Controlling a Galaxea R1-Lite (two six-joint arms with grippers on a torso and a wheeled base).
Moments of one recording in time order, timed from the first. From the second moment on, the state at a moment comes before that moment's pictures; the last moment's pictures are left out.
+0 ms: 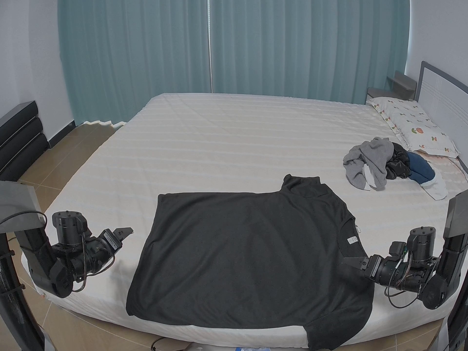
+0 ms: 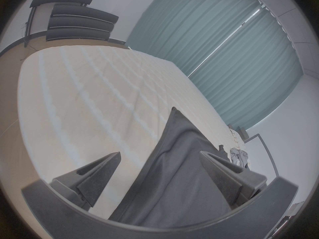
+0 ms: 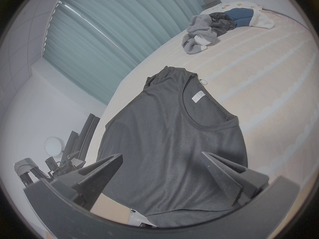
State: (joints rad) left arm -0.01 2.08 -0.36 -1.19 -0.12 -0.75; right arm 0.13 2.08 -0.07 -1.44 0.28 0.63
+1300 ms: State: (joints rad) left arm -0.07 2.65 -1.63 -0.54 -0.20 -0.82; right arm 0.14 2.09 -0.11 -1.44 0.29 0.71
